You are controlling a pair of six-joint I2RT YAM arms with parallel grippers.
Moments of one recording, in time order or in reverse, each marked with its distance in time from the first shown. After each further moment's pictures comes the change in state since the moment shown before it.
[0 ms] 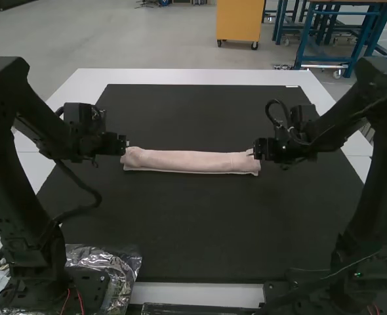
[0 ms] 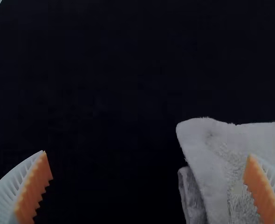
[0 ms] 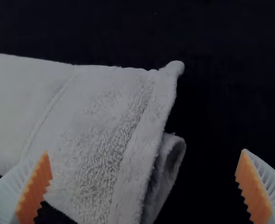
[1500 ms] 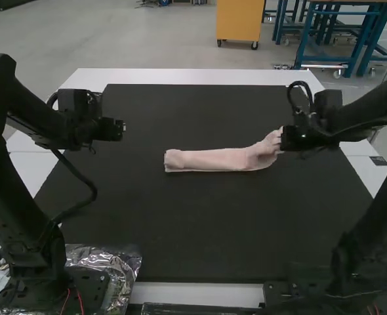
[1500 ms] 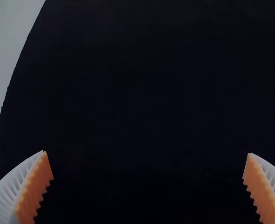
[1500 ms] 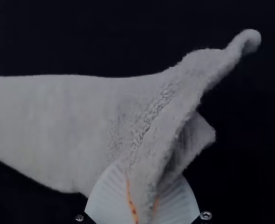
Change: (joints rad) left arm 0.000 -0.074 0.049 -0.015 -0.037 0.038; right arm -0.091 -0.172 0.006 -0.132 -0.031 -0.111
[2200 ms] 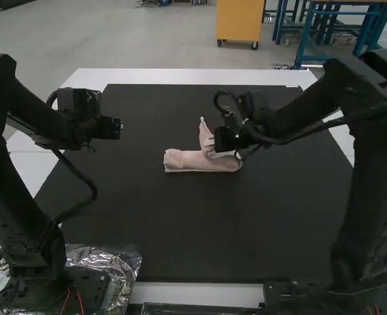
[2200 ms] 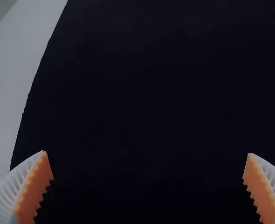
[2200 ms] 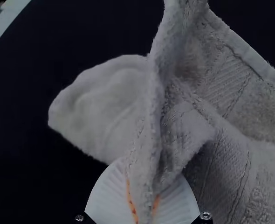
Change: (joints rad) left arm 0.000 0.000 -0.004 0.039 -0.066 0.024; right arm 0.452 0.208 0.168 0.153 -0.001 0.187
